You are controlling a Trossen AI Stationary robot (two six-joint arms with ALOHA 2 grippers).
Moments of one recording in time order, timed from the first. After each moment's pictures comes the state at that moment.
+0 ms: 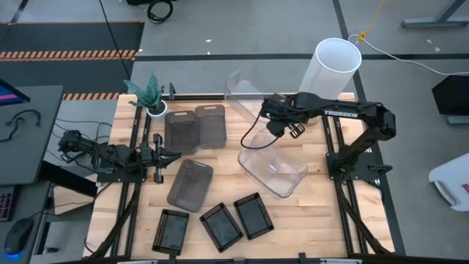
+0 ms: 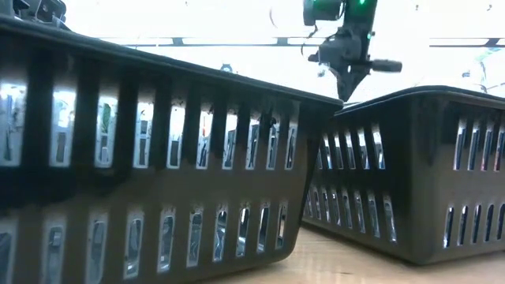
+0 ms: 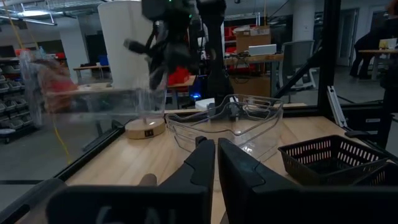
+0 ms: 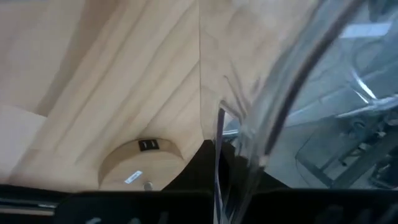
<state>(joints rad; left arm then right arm) -0.35 0.05 0.01 0.16 -0.48 0.12 -0.26 1.53 1.39 -1.19 0.45 -0.97</state>
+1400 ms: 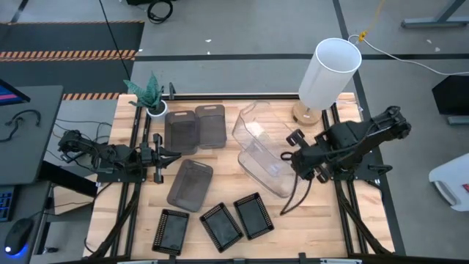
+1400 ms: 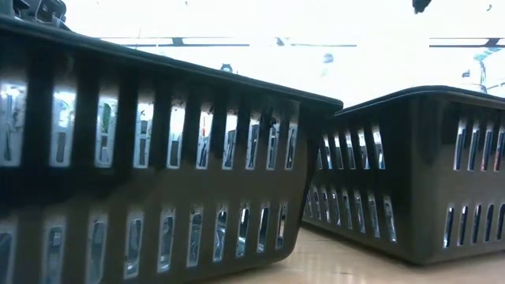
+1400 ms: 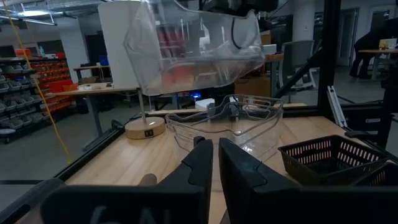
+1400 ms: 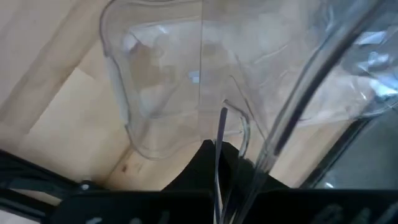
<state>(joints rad) -0.35 0.05 0.01 0.16 -0.48 0.12 0.39 1.41 1.59 -1.57 0.24 -0.31</state>
